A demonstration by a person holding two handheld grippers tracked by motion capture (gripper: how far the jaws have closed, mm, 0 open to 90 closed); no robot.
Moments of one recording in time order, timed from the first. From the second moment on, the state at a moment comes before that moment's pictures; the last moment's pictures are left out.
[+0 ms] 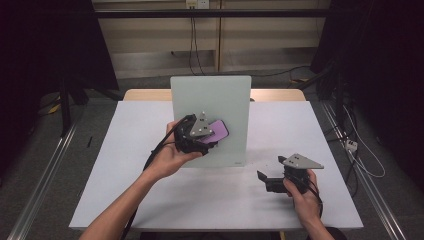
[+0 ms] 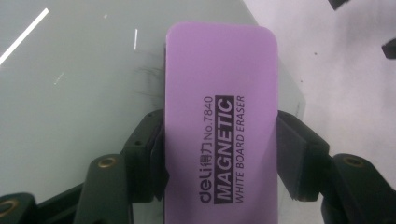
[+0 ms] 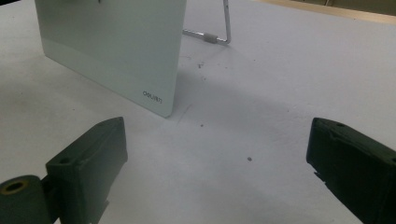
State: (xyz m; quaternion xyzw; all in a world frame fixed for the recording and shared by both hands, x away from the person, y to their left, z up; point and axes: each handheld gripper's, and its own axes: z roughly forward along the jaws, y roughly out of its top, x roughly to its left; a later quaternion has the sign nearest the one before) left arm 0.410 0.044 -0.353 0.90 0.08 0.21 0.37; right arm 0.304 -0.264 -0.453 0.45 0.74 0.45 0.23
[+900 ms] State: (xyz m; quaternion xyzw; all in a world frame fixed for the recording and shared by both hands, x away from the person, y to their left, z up) left arm 0.421 0.038 -0.321 0.89 0.09 0.23 0.39; right arm 0.304 -0.262 -0.452 0.45 0.74 0.45 0.23
